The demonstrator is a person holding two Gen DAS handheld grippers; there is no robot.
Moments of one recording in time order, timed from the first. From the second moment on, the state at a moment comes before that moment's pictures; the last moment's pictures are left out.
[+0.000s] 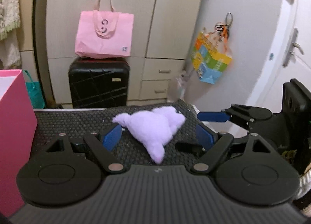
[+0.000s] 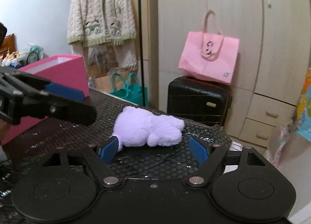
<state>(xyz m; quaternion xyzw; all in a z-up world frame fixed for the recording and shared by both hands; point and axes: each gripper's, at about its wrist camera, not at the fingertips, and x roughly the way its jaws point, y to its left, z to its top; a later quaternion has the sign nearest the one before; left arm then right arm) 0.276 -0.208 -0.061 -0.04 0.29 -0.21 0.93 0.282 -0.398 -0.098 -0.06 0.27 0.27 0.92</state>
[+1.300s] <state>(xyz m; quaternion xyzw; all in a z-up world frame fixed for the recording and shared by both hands) 0.273 -0.224 -0.089 -0.05 0.34 -0.24 0.91 0.271 -0.378 -0.104 -0.12 0.28 0.33 0.89</state>
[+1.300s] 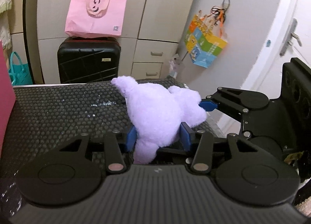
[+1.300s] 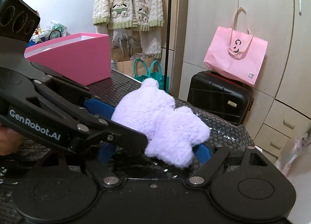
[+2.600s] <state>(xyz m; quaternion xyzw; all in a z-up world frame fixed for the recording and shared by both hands) 0.067 -0.065 -0.054 -0.08 0.44 -0.29 0.85 0.043 -0.242 -0.058 -0.09 0.34 0.33 0.87</state>
